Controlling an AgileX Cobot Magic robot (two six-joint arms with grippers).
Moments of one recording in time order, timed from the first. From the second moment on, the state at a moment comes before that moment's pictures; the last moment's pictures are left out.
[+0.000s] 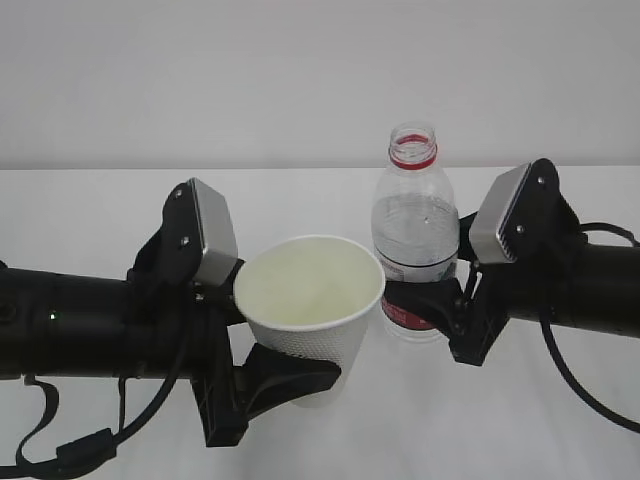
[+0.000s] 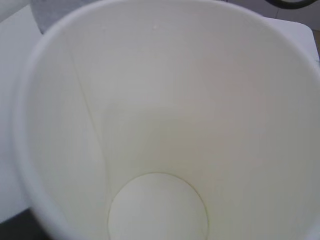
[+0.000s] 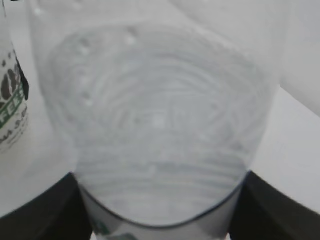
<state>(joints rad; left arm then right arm) -0.62 1.65 -0.60 1.05 -0.74 -0.61 0.22 1.66 -0.56 -0.96 -0.80 0.26</state>
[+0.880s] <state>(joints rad) -0.62 1.65 -0.60 1.05 -0.74 -0.61 0.22 1.61 -0.69 -1.03 -0.70 0.16</state>
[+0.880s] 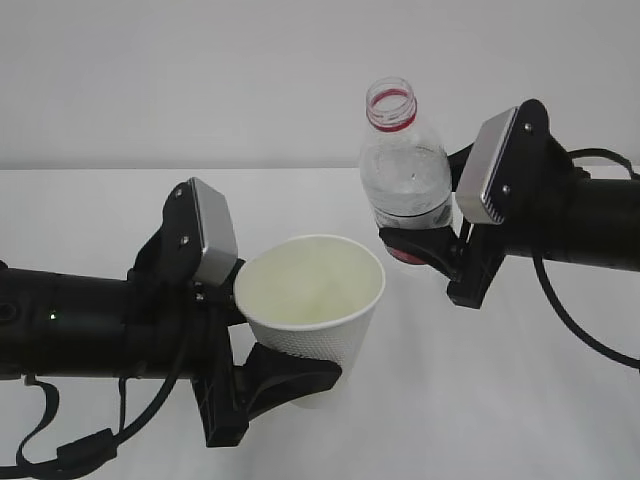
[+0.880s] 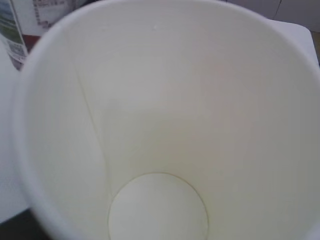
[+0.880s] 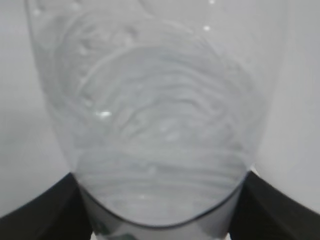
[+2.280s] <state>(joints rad) -0.62 1.70 -0.61 1.05 -0.79 -0.62 0.22 1.61 -0.70 -1.02 -0.70 -0.19</state>
